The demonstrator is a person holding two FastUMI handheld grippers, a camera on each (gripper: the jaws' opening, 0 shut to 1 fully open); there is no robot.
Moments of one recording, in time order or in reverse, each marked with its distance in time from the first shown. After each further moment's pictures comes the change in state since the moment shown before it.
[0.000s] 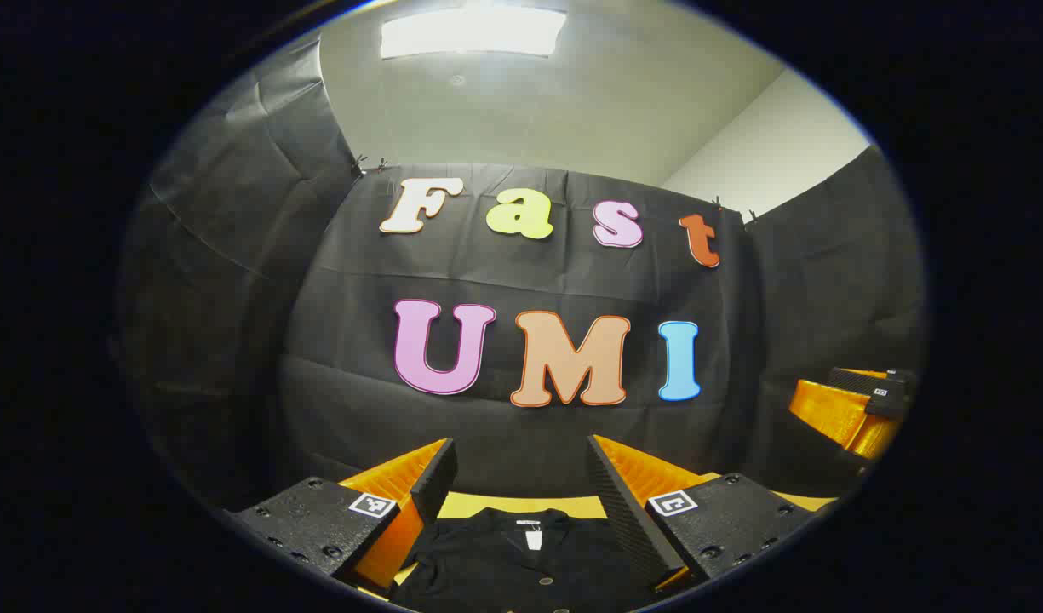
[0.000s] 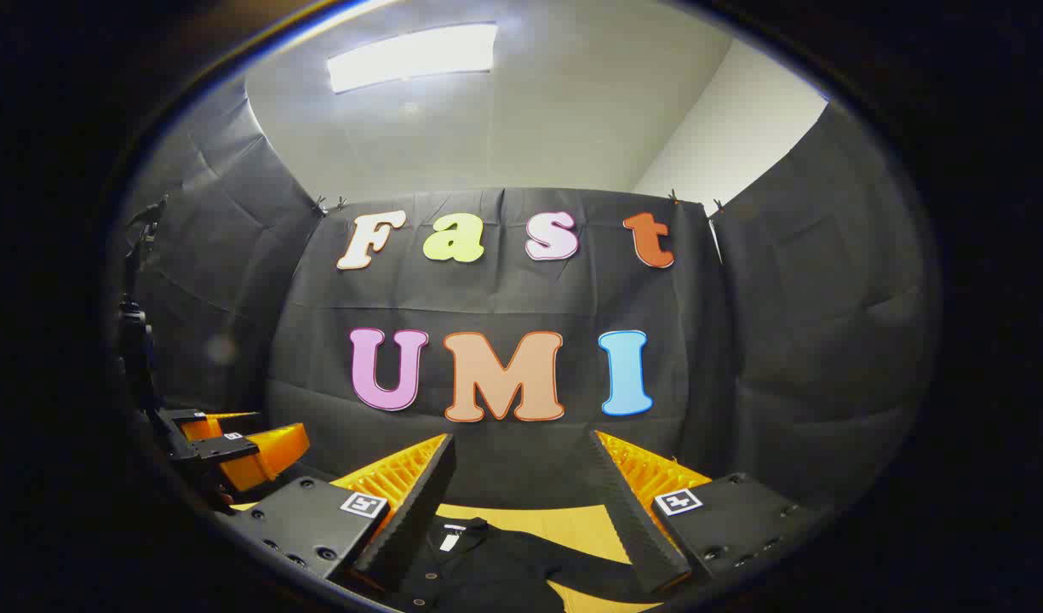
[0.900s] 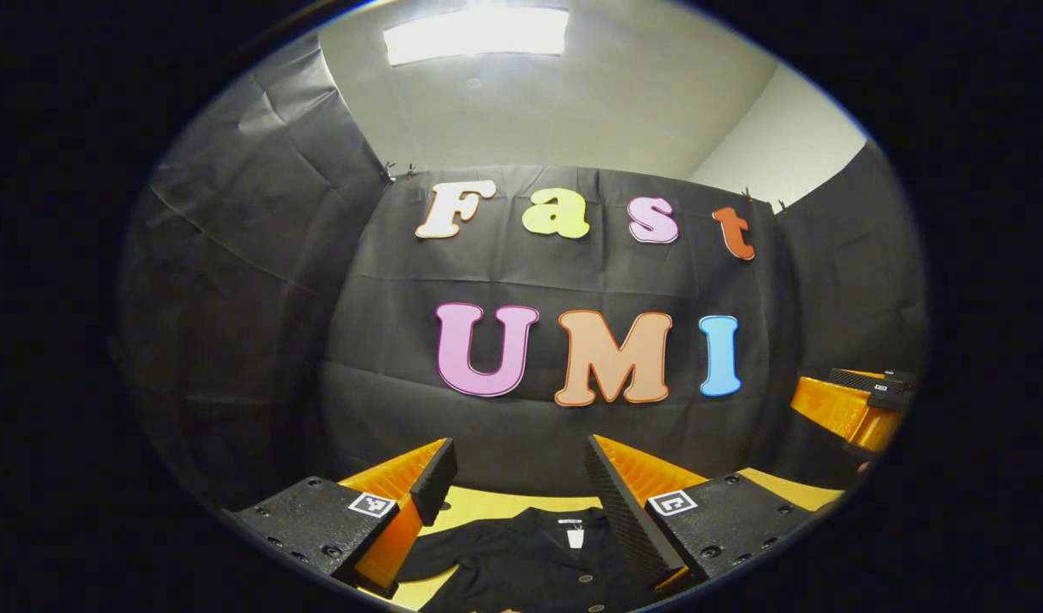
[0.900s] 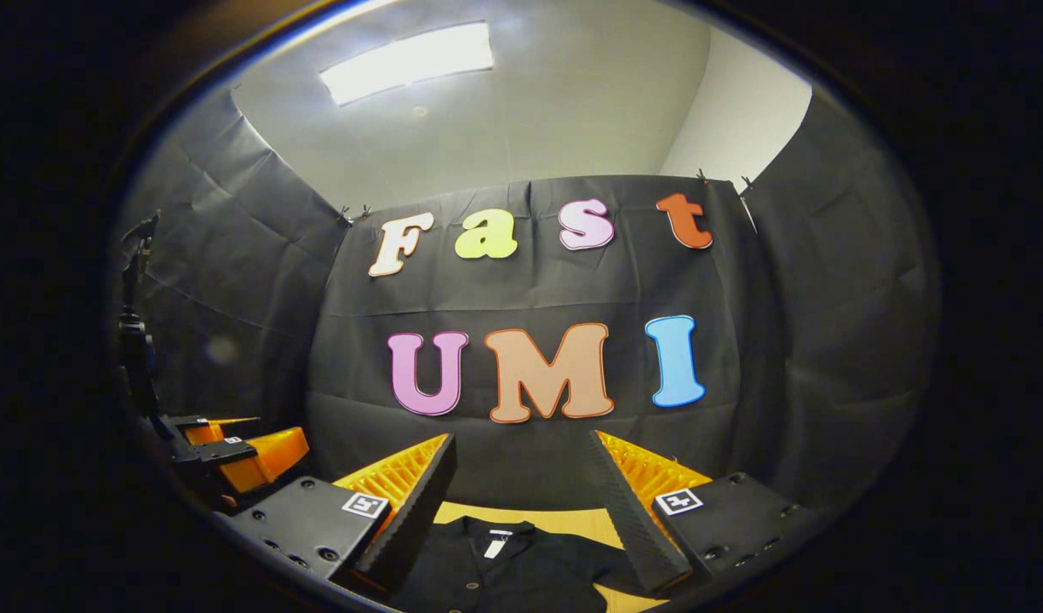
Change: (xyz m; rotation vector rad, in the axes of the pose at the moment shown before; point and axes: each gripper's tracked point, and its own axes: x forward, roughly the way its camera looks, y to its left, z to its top) left arm -0.007 0.049 0.006 0.040 -0.002 0.127; right arm 0.033 0.043 -0.010 0.069 0.041 0.155
